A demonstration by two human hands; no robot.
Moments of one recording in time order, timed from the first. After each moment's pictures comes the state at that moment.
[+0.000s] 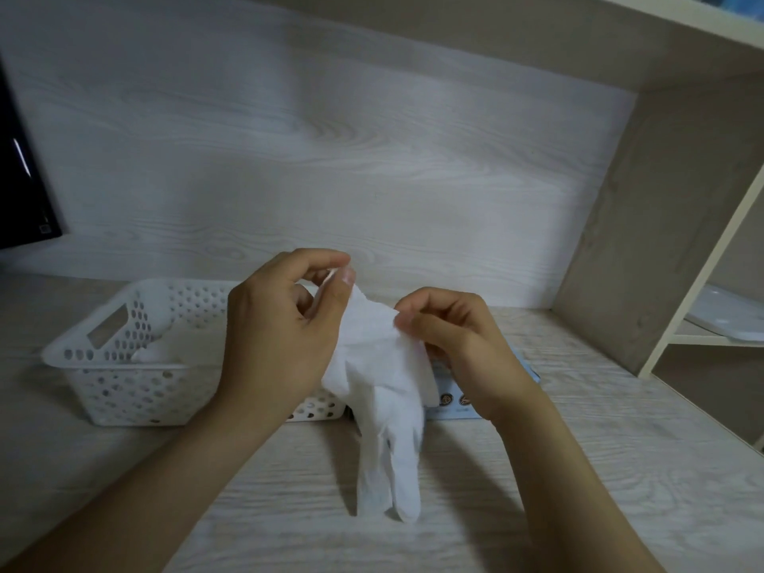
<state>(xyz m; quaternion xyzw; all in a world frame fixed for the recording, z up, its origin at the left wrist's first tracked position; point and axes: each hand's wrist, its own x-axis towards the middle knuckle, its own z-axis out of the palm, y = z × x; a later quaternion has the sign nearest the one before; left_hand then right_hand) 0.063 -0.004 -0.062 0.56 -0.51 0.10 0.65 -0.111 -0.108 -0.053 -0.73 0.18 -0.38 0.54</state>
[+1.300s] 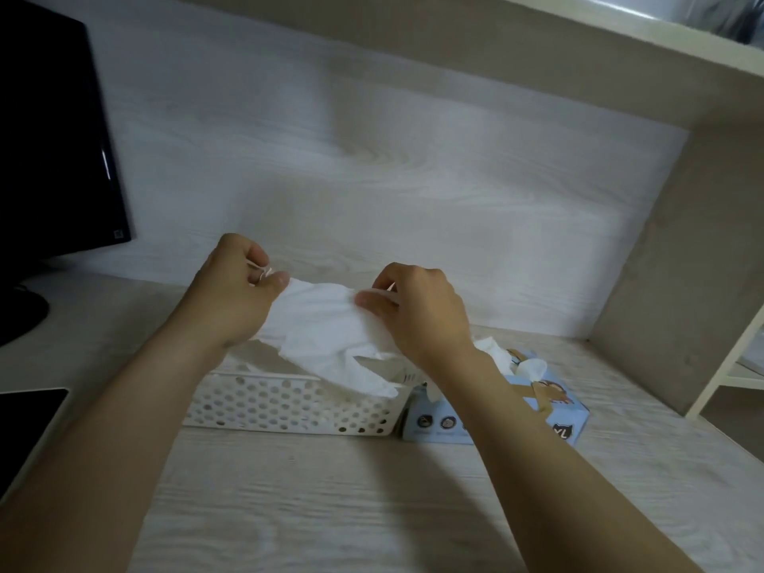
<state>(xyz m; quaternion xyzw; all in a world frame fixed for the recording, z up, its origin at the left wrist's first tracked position) 0.191 0.011 -0.046 0.71 -0.38 -0.07 0.59 0.005 -0.126 -0.036 -0.88 0.32 -0.34 0.02</state>
